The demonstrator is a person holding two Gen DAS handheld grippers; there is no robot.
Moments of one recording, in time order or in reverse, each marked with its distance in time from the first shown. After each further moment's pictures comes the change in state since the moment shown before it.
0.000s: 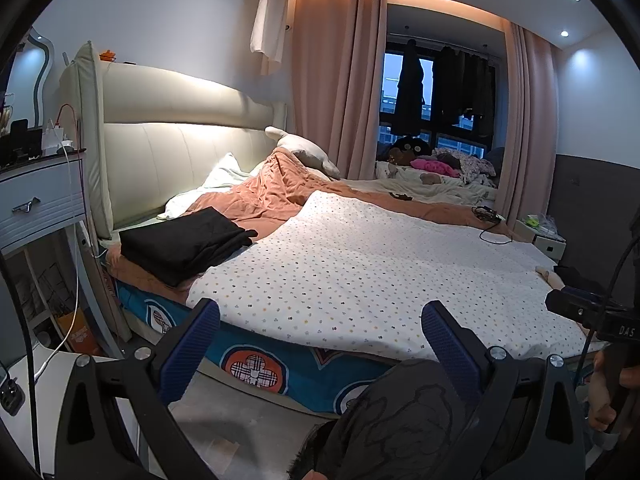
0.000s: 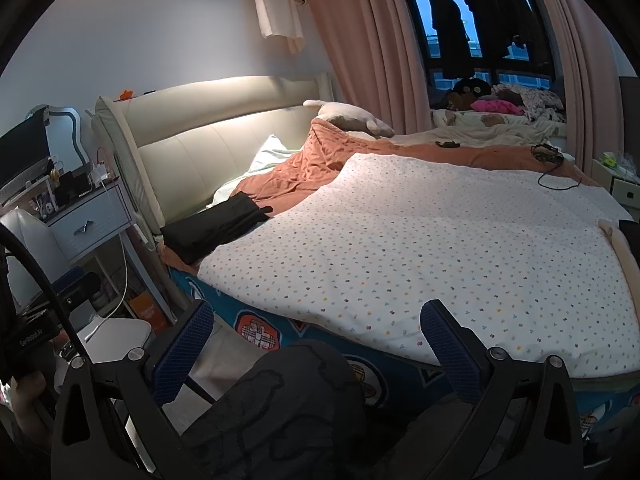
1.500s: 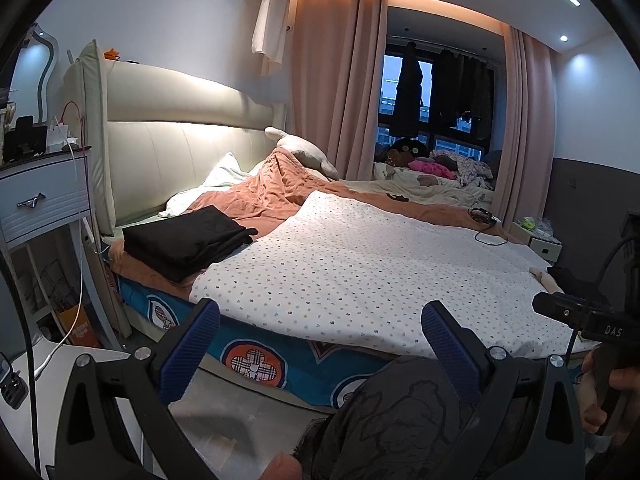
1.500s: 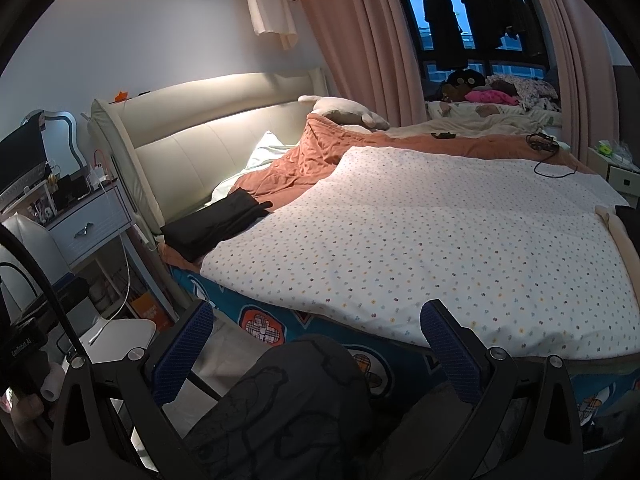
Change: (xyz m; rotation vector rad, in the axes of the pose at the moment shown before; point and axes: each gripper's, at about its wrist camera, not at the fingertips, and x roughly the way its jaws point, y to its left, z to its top) left arm -0.022 0.006 0.001 -0.011 0.000 -0.020; right arm -0.001 -0.002 0.002 0.029 0.016 -0.004
